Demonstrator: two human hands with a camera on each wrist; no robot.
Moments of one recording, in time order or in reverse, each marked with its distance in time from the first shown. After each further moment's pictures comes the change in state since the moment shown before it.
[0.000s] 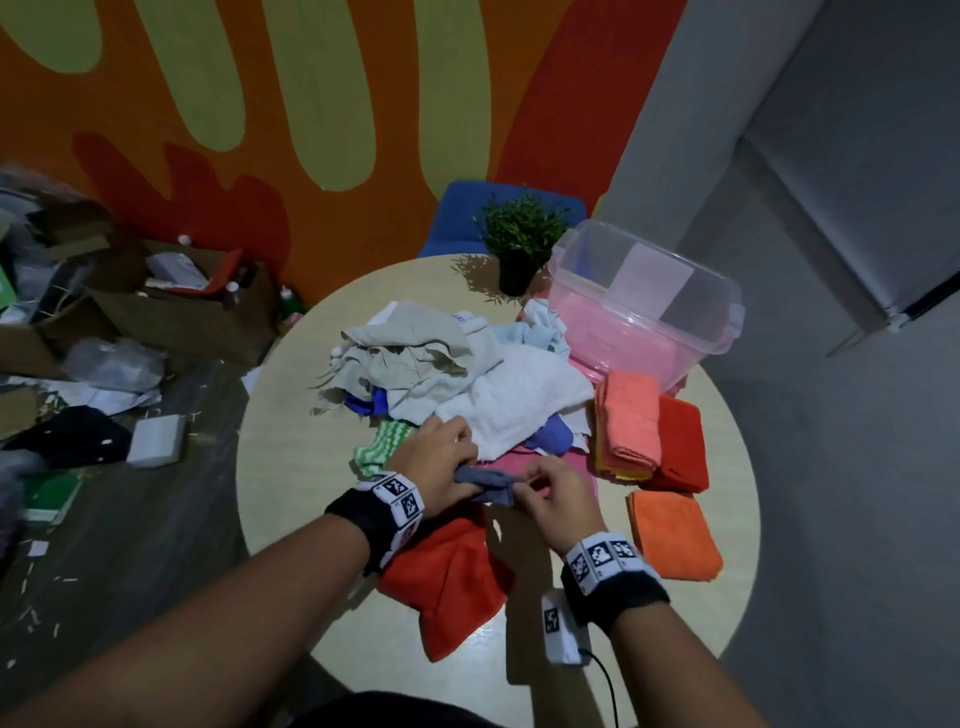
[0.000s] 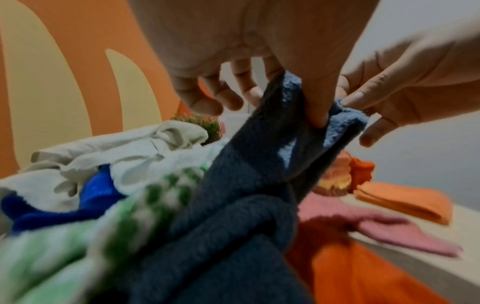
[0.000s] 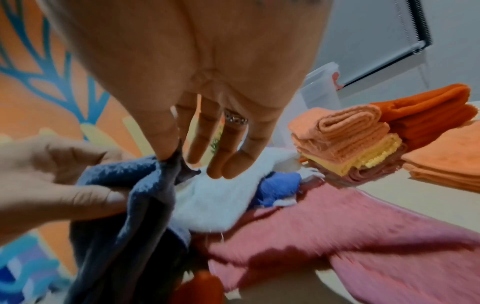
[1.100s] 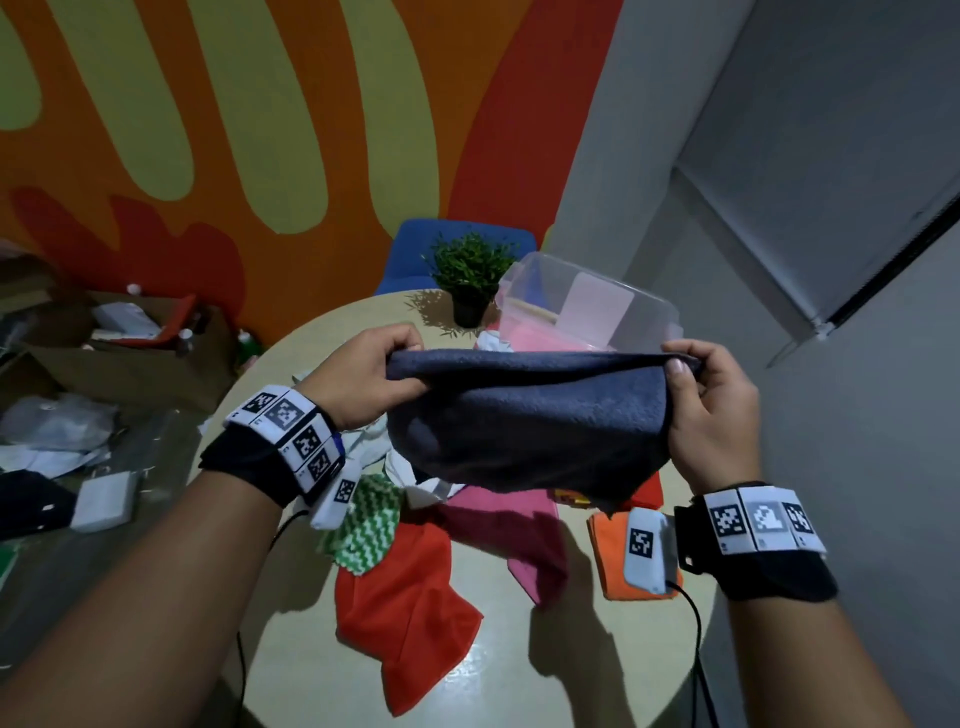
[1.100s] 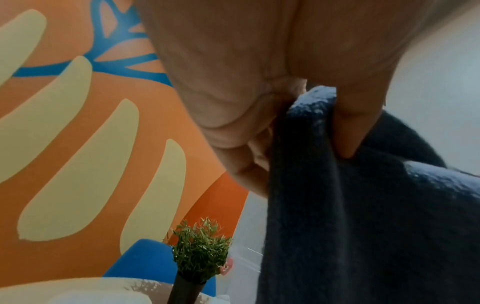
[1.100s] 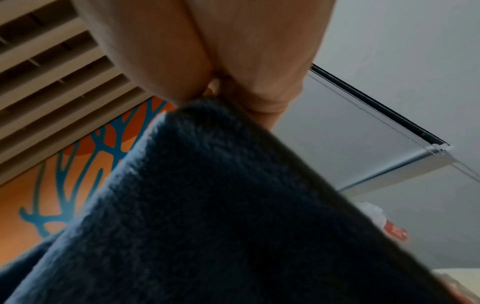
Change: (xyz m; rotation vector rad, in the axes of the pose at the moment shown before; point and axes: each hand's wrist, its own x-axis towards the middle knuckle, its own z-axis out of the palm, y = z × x) left_hand 0.061 0.016 -0.168 -0.653 0.121 -0.027; right_hand 0.008 -0.038 -0.203 0.303 0.678 -0.214
